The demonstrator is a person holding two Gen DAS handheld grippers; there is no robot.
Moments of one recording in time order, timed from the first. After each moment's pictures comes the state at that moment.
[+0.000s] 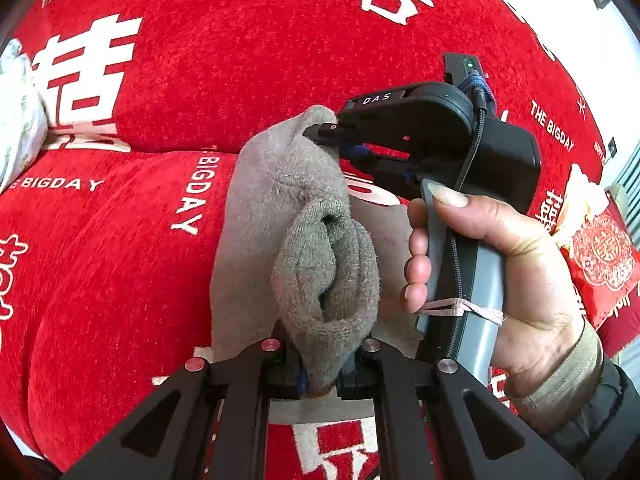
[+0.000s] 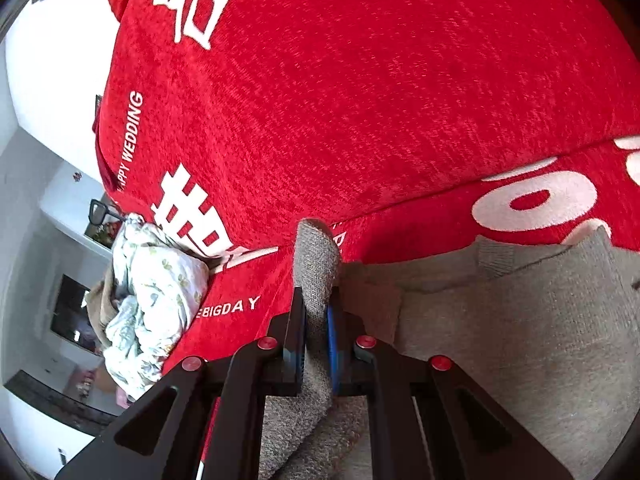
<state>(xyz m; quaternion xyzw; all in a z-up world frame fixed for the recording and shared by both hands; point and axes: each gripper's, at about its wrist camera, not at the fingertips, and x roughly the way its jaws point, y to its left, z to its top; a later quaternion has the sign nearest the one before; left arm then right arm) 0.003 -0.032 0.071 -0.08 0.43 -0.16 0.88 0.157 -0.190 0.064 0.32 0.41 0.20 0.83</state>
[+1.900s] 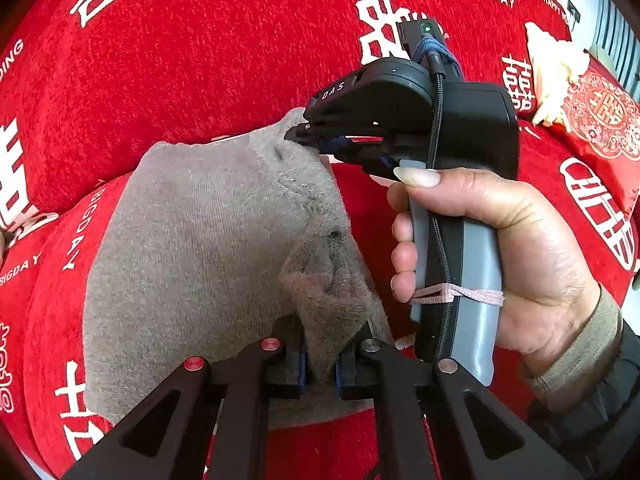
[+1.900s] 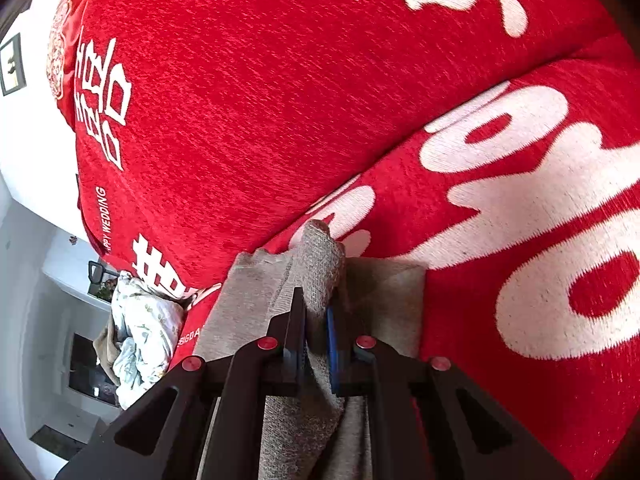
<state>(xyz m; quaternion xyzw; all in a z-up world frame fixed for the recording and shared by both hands) -0.026 -0.241 0.041 0.11 0.45 -0.20 0.86 0.100 -0.394 -0.008 0.41 0.39 0.14 0.82</state>
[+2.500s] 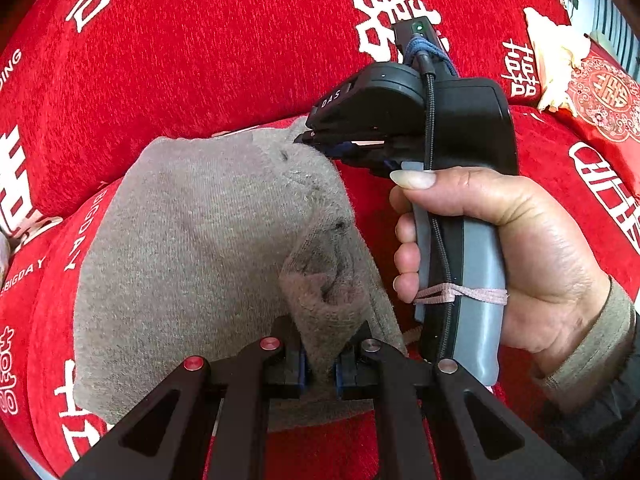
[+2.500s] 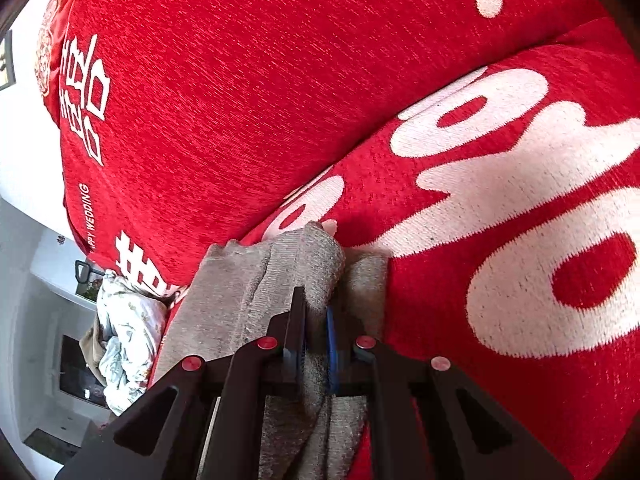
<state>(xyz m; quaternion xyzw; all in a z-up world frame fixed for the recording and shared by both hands) -0.025 -0.247 0.029 0.13 0.45 -0.19 0.86 0.097 -0.396 -0.028 0.39 0.40 0.12 0.82</state>
